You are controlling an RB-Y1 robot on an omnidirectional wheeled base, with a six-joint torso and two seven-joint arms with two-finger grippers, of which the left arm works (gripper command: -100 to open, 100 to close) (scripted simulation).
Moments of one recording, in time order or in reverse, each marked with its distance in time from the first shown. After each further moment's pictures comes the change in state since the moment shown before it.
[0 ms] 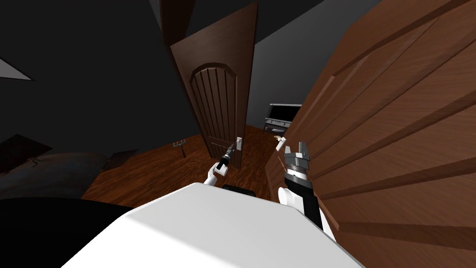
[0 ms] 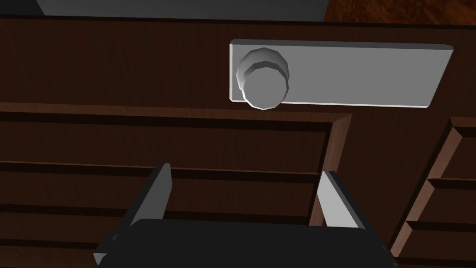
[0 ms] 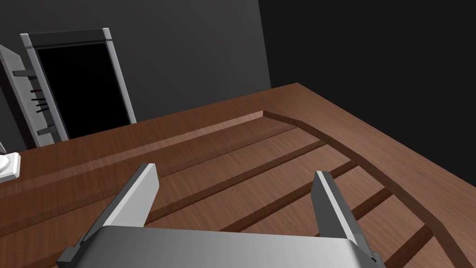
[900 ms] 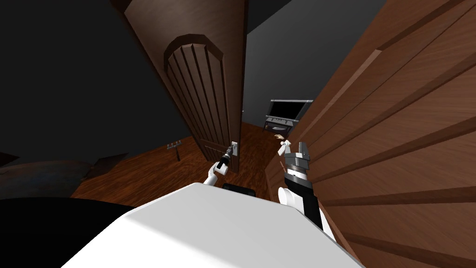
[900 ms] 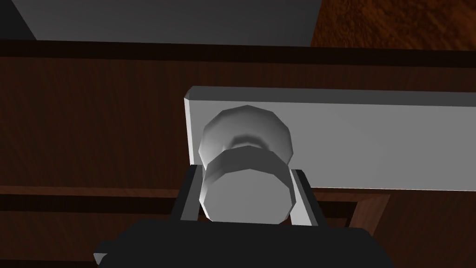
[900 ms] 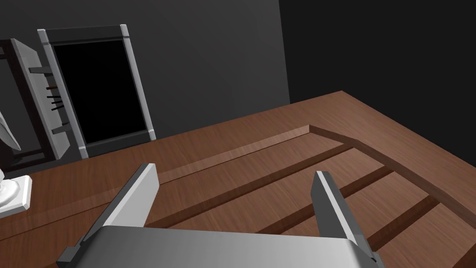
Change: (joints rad) arm -0.022 -0.007 0.018 0.024 0.003 -0.018 -0.005
